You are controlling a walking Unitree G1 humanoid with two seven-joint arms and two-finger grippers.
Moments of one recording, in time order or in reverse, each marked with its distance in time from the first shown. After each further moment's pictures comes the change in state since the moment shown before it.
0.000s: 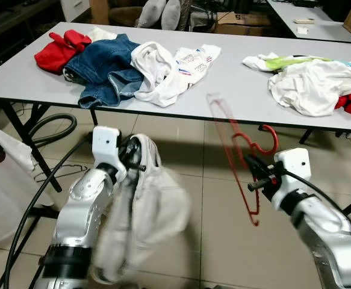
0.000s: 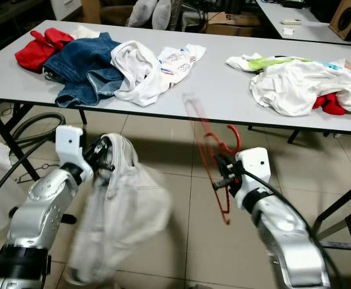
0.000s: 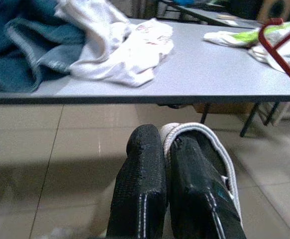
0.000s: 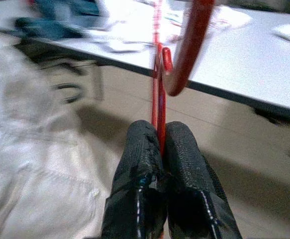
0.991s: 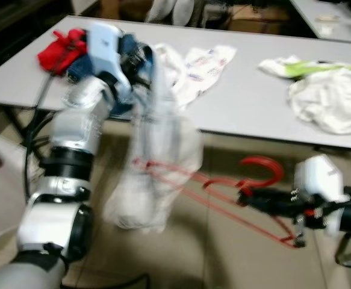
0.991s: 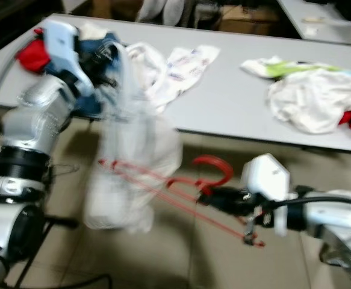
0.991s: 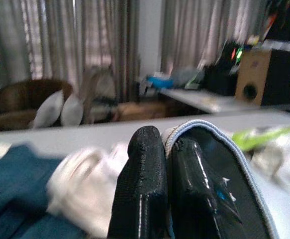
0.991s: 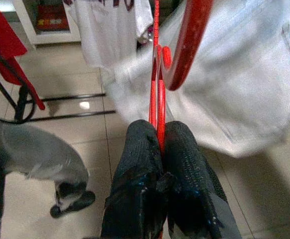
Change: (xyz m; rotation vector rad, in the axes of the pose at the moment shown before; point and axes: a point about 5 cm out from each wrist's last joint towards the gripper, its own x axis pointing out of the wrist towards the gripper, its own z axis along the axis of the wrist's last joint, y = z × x) left arm 0.064 0.014 0.156 0.074 -0.332 -0.132; right arm -0.054 0.013 0.053 -0.270 0.156 0.718
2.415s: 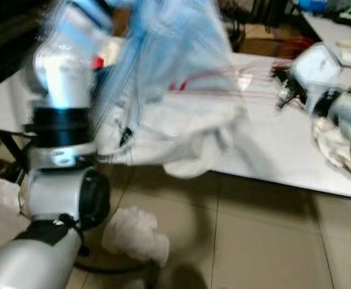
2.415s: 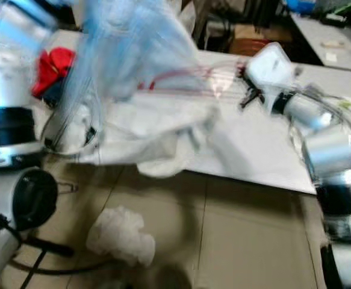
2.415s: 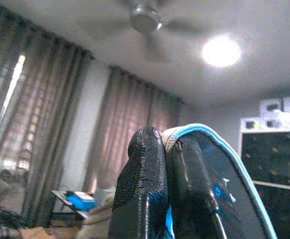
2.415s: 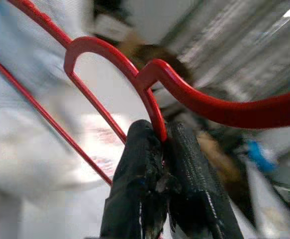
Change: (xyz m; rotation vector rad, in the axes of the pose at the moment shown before) left arm 0.004 -0.039 0.133 -0.321 -0.475 -0.318; right arm -0.003 -0.164 0.068 -0.385 0.007 -0.938
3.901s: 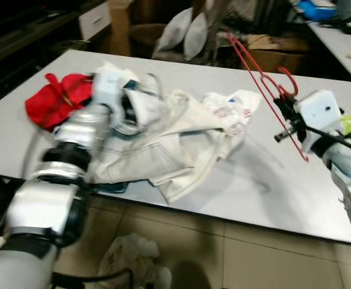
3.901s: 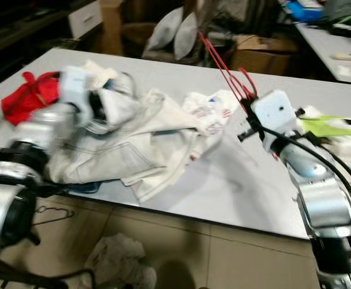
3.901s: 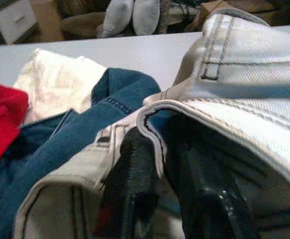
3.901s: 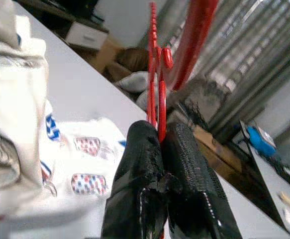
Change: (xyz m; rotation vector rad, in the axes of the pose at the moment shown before) left arm -0.151 0.114 -0.144 0.331 0.951 0.629; right arm -0.050 0.053 -0.038 0.150 0.001 -0.041
